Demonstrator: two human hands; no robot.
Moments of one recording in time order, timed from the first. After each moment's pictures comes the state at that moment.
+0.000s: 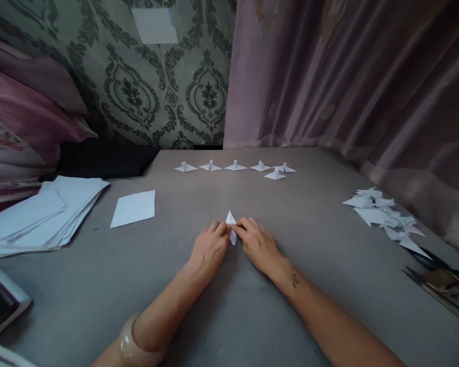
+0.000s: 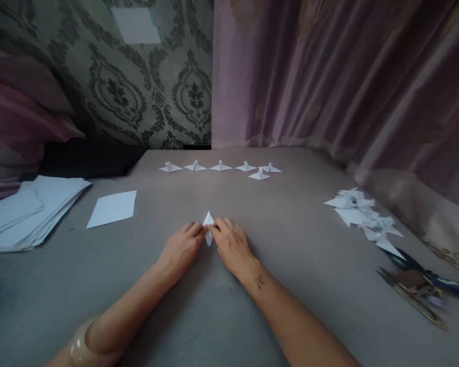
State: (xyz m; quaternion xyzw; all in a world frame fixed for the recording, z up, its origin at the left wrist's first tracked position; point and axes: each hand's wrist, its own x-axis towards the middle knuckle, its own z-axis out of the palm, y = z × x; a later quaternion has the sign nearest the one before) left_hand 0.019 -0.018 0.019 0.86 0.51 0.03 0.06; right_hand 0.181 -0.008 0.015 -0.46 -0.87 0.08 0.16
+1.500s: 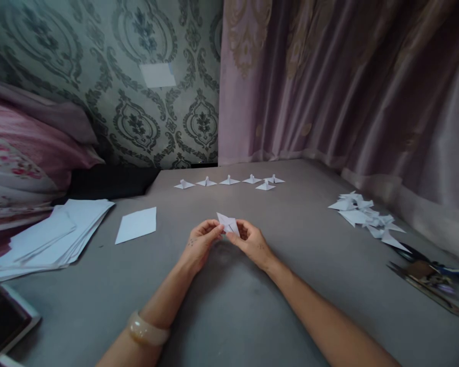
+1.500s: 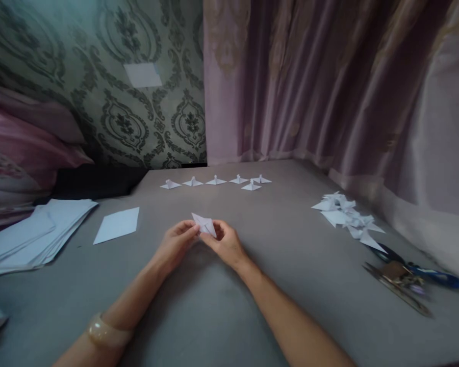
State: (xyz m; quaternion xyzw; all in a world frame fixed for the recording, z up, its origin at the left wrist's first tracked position) left_hand 0.019 -0.001 0.020 0.41 0.45 0.52 0.60; right_hand 0.174 -0.003 0.015 -0.43 -0.56 0.52 0.48
